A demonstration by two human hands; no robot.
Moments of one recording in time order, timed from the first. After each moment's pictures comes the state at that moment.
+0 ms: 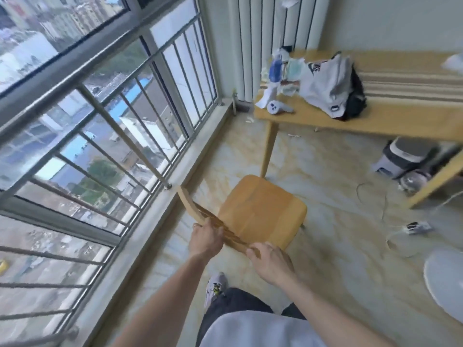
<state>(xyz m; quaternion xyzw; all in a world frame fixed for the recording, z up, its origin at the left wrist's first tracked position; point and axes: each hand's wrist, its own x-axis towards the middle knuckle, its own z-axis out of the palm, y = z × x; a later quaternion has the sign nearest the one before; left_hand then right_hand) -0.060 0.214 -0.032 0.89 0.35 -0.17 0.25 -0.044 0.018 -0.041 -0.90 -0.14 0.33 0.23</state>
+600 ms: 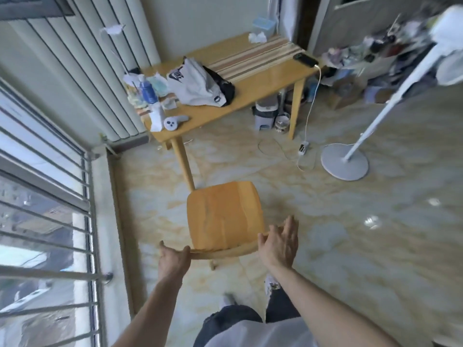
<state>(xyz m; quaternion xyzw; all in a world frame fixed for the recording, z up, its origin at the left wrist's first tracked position) 0.016 0.387 -0.040 0.89 0.24 -0.25 0.30 -0.084 0.163 -0.039 -0.87 0.43 0.07 0.22</state>
